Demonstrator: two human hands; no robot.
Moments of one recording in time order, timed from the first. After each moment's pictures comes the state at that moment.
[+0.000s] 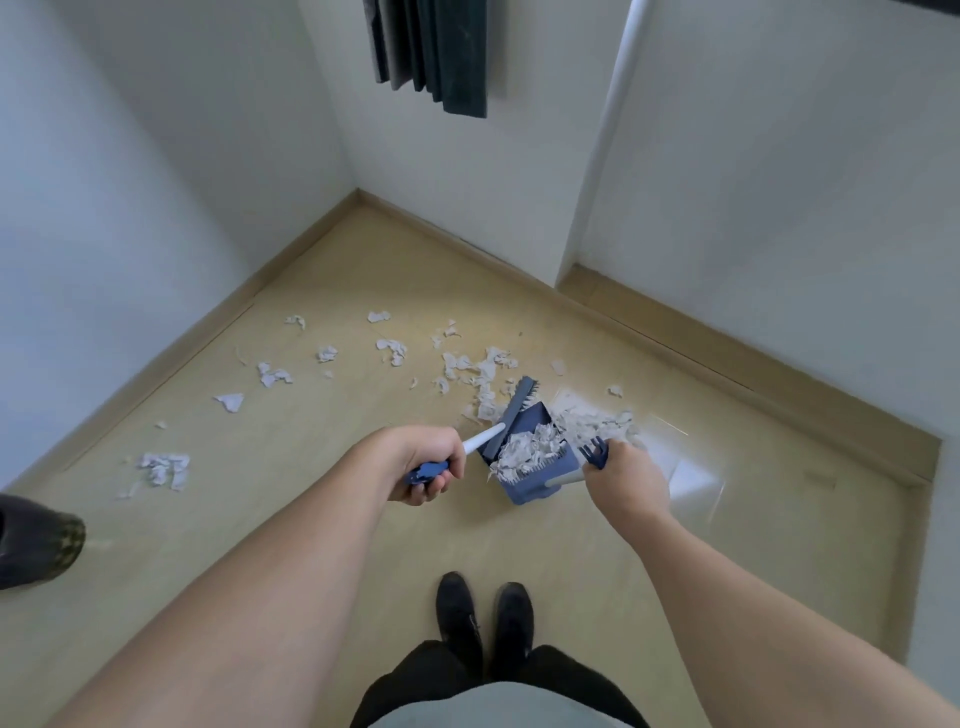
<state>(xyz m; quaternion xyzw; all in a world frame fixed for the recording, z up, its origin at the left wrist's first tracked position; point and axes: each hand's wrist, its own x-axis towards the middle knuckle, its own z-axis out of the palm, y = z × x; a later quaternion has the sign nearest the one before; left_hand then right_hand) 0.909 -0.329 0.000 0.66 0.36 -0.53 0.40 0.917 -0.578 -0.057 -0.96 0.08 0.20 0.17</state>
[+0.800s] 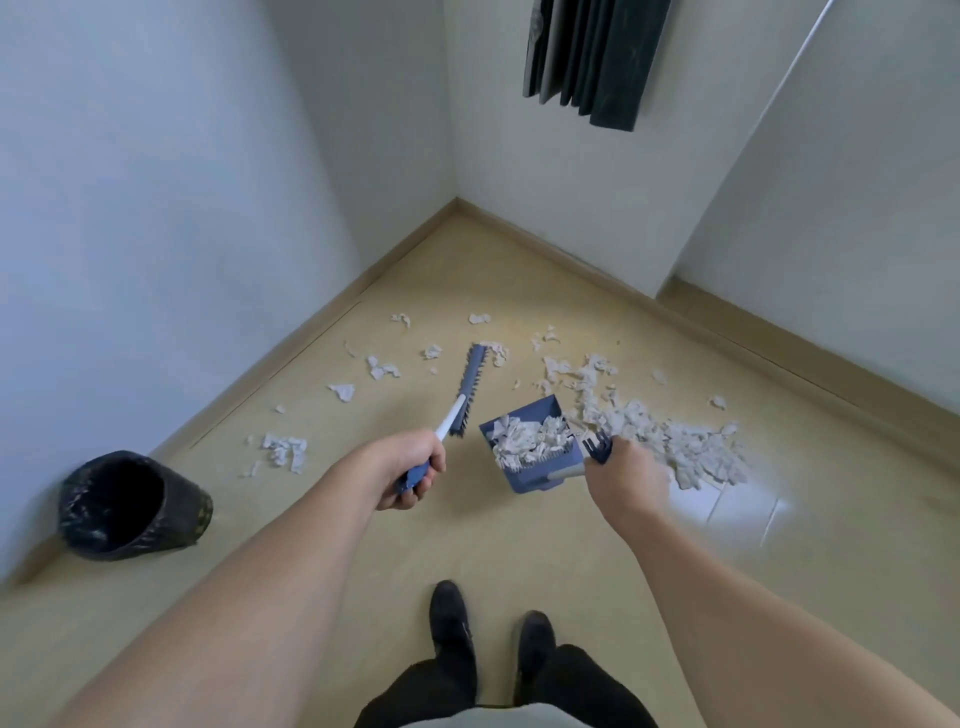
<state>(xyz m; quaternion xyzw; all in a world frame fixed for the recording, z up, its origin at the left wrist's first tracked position) 0.756 -0.016 -0.003 0.64 0.43 -0.41 0.49 0.797 -0.273 -0.041 -0.96 0.08 0.18 0.21</state>
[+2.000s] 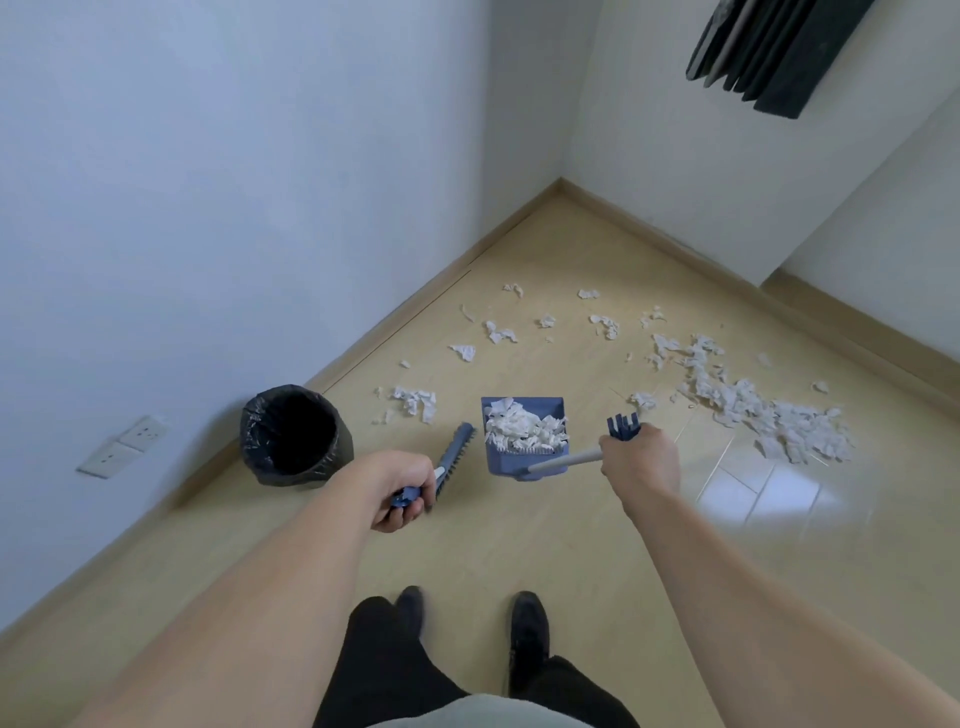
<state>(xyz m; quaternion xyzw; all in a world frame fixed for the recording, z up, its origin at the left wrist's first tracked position) 0.464 0.373 -0.016 0.62 0.44 -0.49 0.43 0.548 0.115 -0.031 -0.90 0.22 0.15 0.36</state>
